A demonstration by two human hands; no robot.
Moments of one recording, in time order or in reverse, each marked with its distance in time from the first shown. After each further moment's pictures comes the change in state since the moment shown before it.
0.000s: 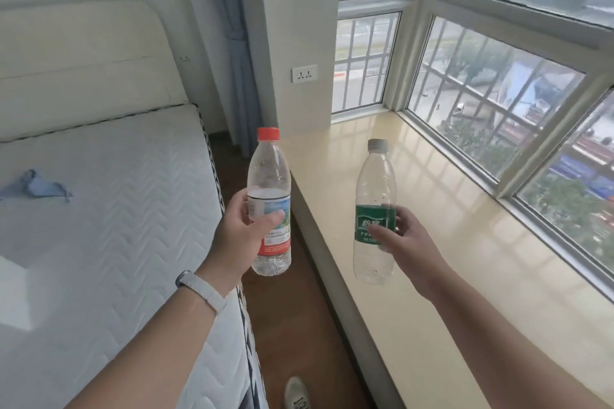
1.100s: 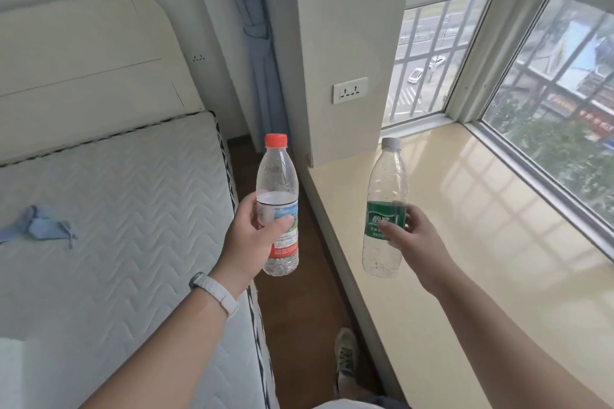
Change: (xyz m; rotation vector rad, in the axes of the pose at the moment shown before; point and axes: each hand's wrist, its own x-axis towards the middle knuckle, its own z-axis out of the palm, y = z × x) left_hand 0.347 -0.020 -0.041 0.104 0.065 -0.085; right_hand 0.369 -0.031 0.093 0.068 -0.028 0.081
